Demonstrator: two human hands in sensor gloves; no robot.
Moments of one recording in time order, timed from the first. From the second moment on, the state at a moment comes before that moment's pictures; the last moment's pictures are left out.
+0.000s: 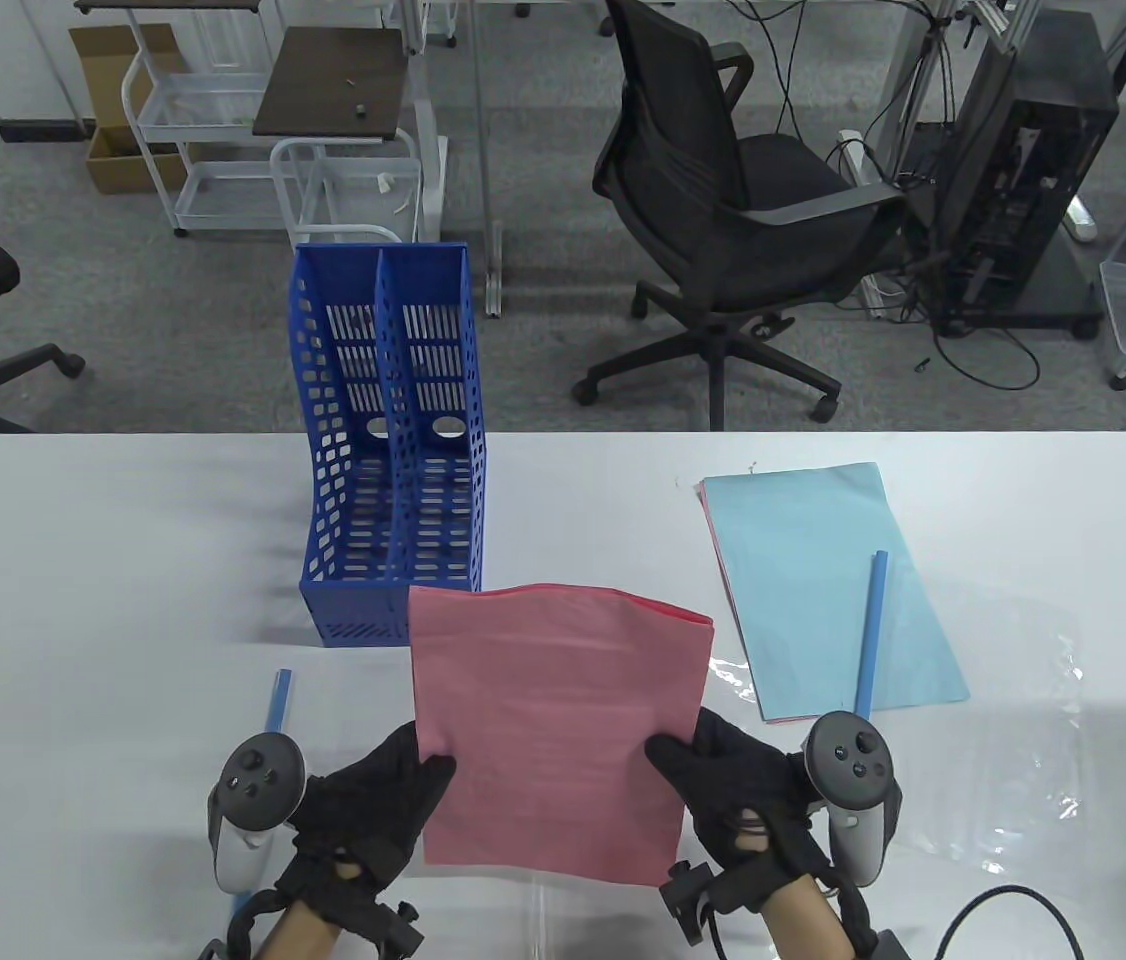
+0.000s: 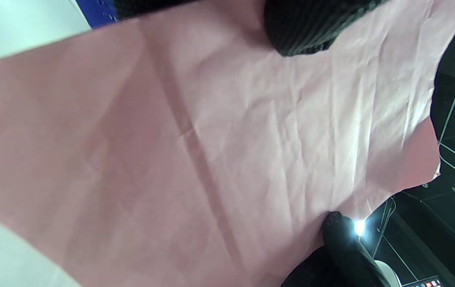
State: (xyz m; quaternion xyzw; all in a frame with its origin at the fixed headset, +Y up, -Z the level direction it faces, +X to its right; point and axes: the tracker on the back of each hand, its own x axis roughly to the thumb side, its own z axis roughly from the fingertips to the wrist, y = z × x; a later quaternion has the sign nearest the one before) left_hand -0.204 -0.748 -0.249 -0.08 -0.15 0.61 0.78; right_hand 0.167 -0.708 -0.268 0.04 0.05 0.79 0.61
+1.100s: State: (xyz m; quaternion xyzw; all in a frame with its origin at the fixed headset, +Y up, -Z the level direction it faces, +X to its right) left_hand -0.211 -0.738 -0.246 -0.02 -0.02 0.27 0.96; right_hand 0.234 -0.755 -0.294 -0.18 0.24 0.88 0.37
